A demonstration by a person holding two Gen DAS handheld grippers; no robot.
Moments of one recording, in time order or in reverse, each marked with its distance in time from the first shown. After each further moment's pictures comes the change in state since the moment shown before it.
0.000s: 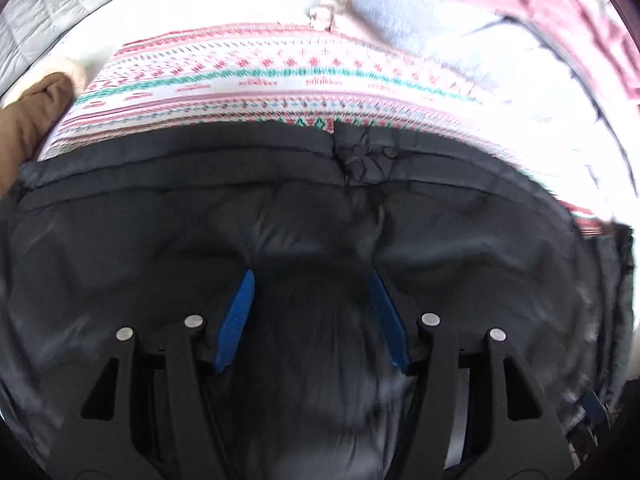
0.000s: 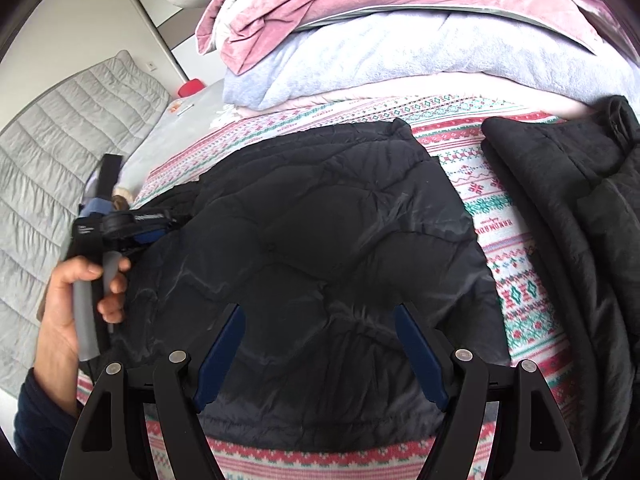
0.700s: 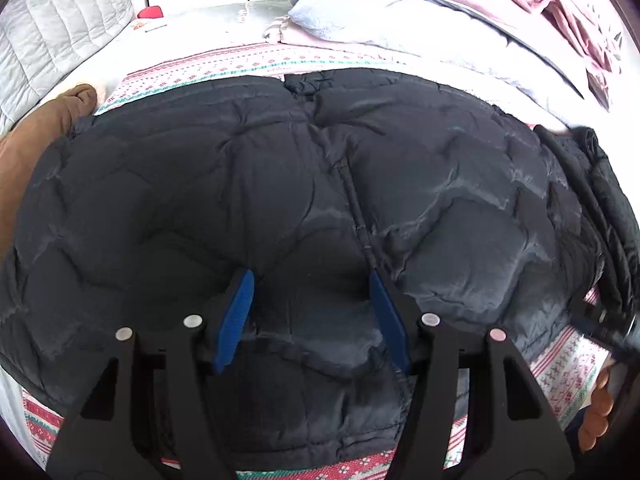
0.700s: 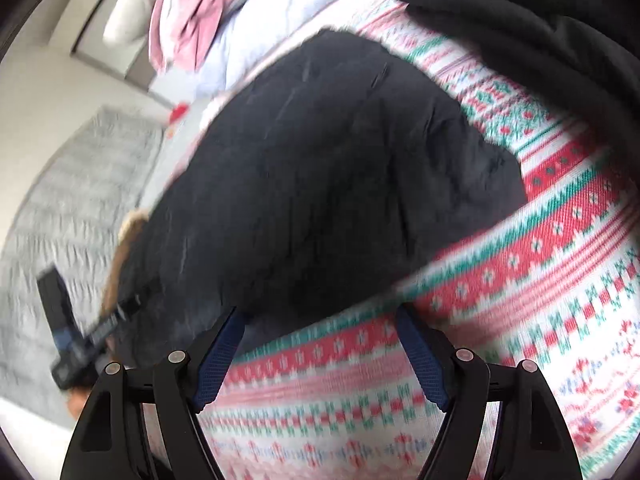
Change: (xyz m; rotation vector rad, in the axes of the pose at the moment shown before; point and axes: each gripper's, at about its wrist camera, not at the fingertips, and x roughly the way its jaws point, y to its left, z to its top) left arm -0.051 -0.013 -0.131 0.198 -0.125 -0.006; right arm 0.021 -0.054 -0.078 0.365 0.016 0.182
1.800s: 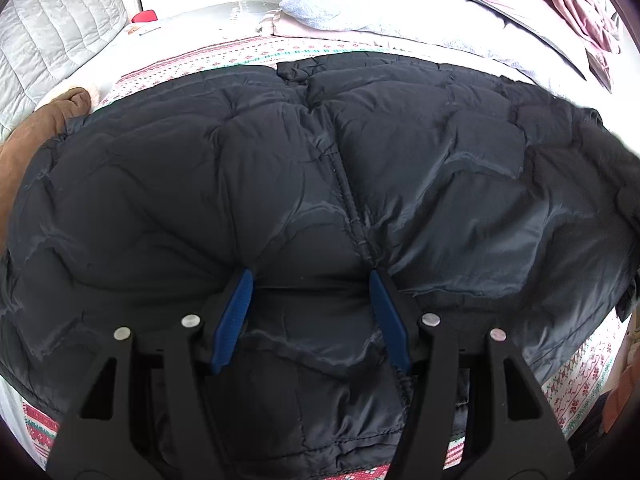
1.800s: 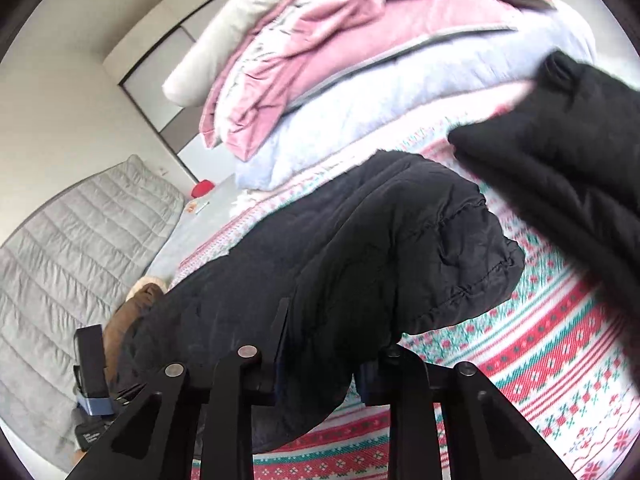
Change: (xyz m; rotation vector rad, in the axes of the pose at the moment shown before) left arm 0.004 -0.008 -0.012 0.032 0.004 0.020; right arm -0.031 0.069 0.001 -0.242 -0.385 -0.024
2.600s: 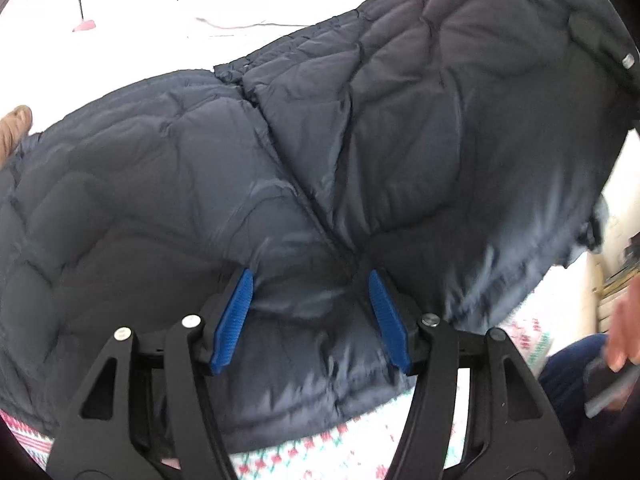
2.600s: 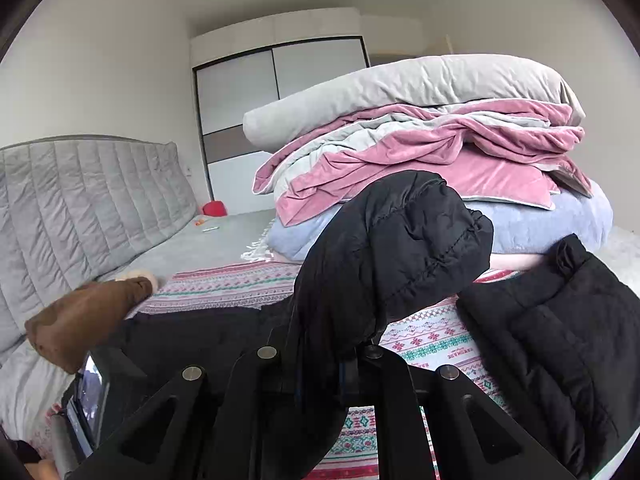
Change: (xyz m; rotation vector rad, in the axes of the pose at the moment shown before) left arm -0.042 -0.059 -0.034 0.095 0.031 -0.223; right arm -0.071 0.066 0.009 -0.345 -0.243 -0.075
